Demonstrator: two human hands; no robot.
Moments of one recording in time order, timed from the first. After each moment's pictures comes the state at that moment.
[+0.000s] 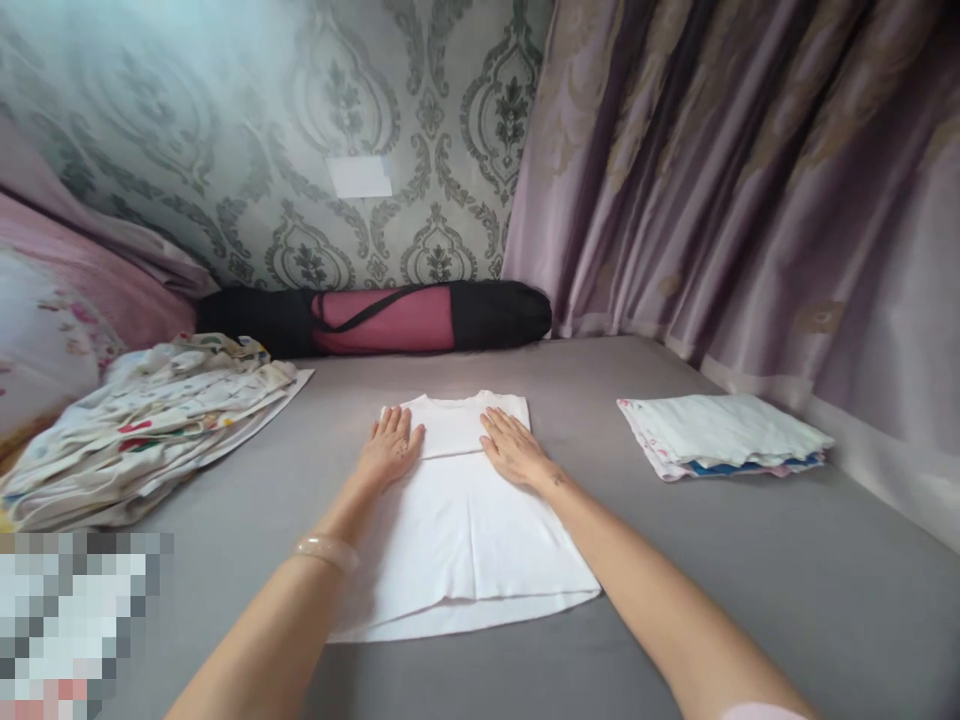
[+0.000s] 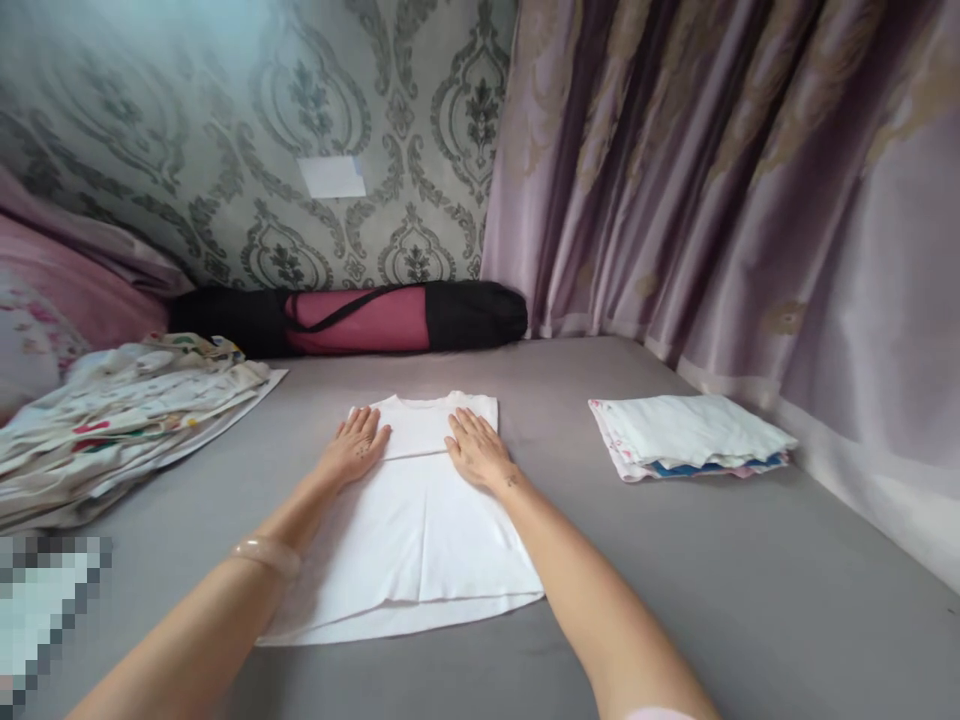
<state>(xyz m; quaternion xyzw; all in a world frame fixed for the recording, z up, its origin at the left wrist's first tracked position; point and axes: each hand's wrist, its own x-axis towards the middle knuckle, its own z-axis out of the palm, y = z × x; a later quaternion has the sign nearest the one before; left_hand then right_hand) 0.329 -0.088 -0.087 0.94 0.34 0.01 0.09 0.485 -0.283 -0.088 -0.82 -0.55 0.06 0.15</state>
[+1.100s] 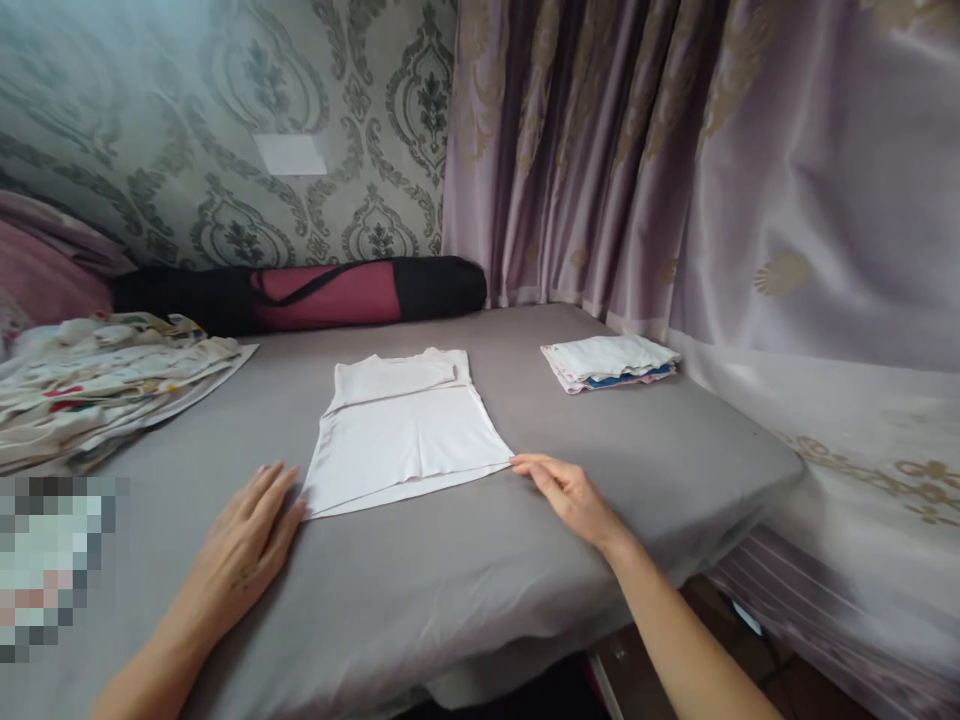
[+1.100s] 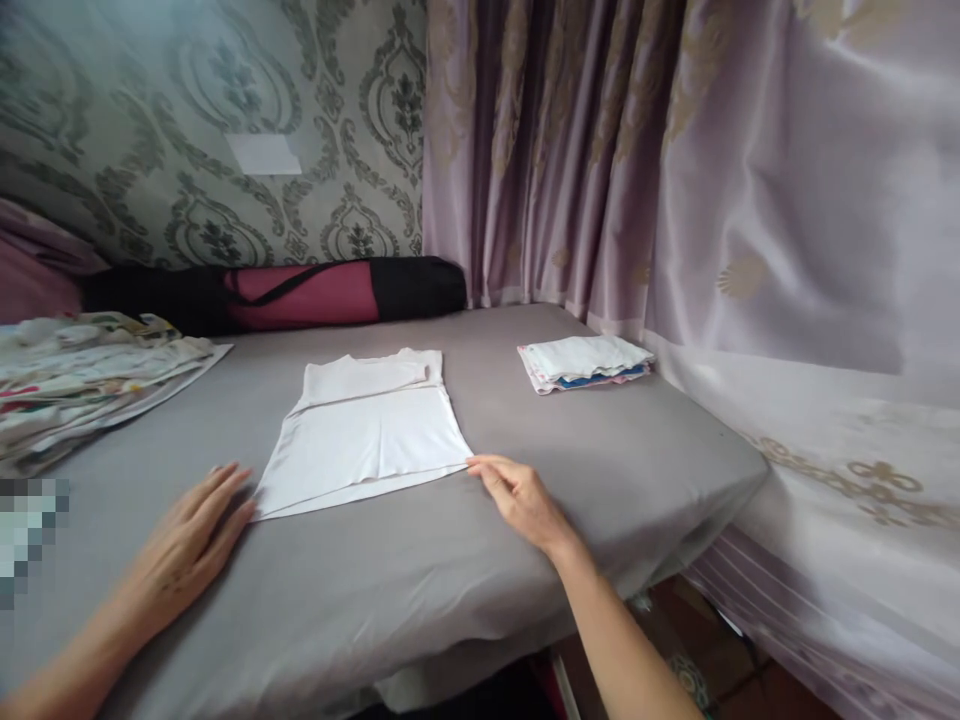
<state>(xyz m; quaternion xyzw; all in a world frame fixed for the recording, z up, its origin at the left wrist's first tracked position) 0.106 -0.181 -0.104 0.95 0.24 0.19 0.09 0.357 -0.529 -0.060 -0.77 -0.42 0.11 0.47</state>
